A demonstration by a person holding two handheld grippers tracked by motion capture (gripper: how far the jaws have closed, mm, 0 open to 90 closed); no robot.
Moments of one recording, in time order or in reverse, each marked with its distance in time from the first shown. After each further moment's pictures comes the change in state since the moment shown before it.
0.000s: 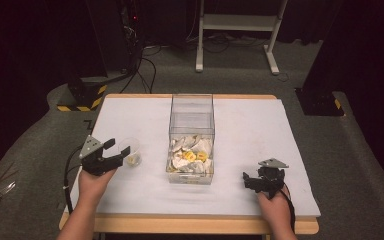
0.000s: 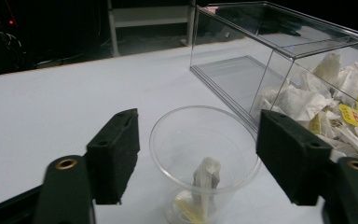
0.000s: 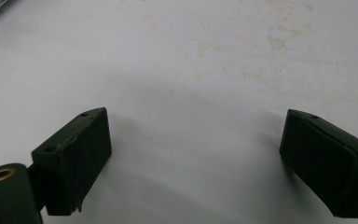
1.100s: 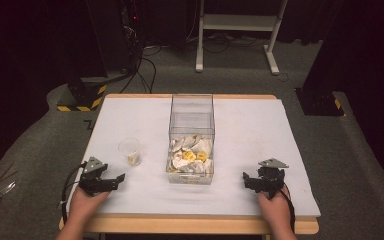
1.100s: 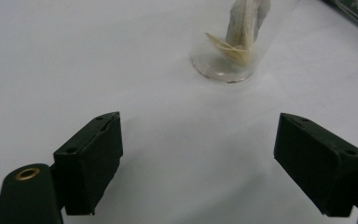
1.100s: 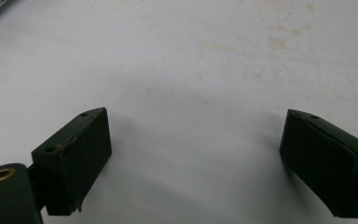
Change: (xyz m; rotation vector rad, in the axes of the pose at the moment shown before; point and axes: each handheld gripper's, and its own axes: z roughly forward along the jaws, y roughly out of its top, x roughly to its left) left arm 0.015 -0.072 0.000 0.319 0.029 0.027; right arm 0.000 0.000 0.000 0.000 0.000 -0.001
